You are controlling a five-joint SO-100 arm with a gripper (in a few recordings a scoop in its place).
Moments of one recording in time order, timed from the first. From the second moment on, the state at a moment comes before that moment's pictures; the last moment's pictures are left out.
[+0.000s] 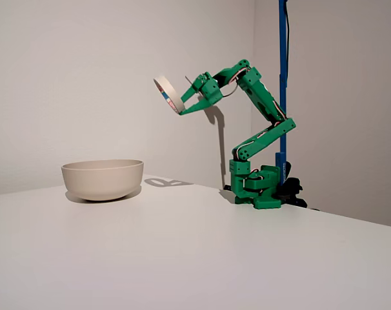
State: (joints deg) arm 40.2 149.9 99.9 76.5 12.1
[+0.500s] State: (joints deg) arm 52.3 105.7 64.5 72.7 12.0
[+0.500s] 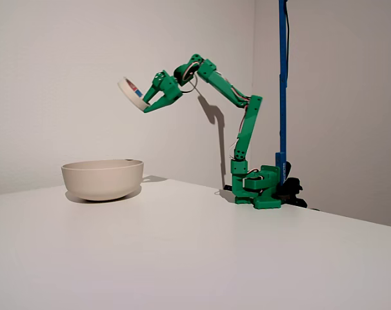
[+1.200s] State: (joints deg) arm 58.7 59.9 35.0 72.2 10.2
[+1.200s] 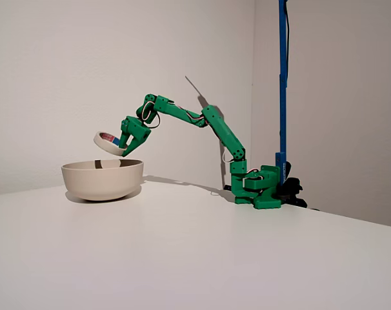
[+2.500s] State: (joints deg) arm 40.9 75.1 30.2 89.0 14.9
